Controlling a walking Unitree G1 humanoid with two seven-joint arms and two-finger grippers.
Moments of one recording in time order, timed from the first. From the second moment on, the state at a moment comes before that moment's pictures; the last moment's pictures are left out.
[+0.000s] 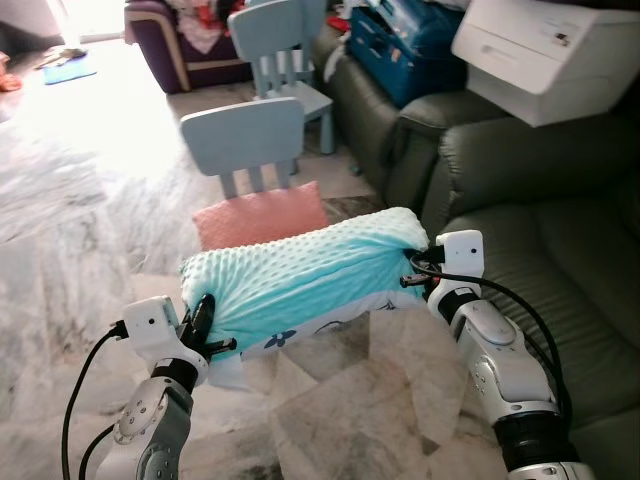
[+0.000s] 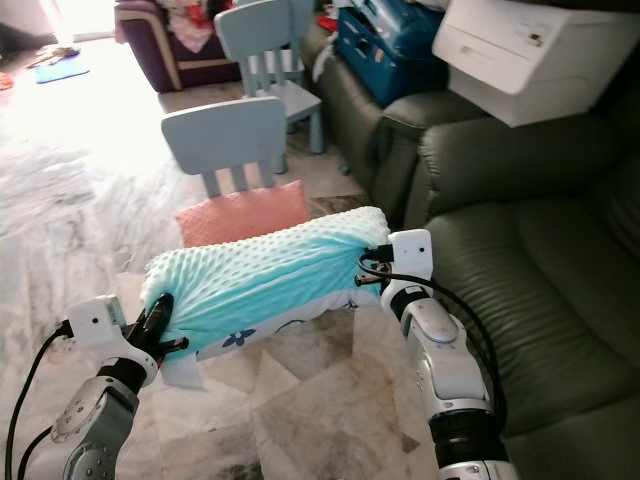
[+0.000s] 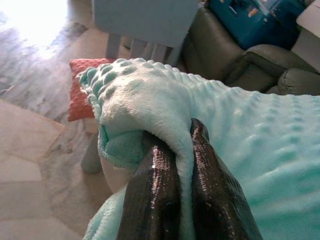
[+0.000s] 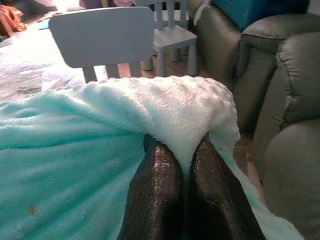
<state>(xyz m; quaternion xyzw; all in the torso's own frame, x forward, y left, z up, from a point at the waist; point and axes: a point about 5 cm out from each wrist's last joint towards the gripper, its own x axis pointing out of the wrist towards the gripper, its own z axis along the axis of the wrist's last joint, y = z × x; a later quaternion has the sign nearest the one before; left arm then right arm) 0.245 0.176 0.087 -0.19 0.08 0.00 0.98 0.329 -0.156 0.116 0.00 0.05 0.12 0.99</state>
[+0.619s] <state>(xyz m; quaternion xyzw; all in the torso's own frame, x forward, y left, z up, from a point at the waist) 0.246 0.173 0.088 -0.19 0.08 -0.01 0.98 0.329 -0.156 0.117 0.00 0.05 0.12 0.99</state>
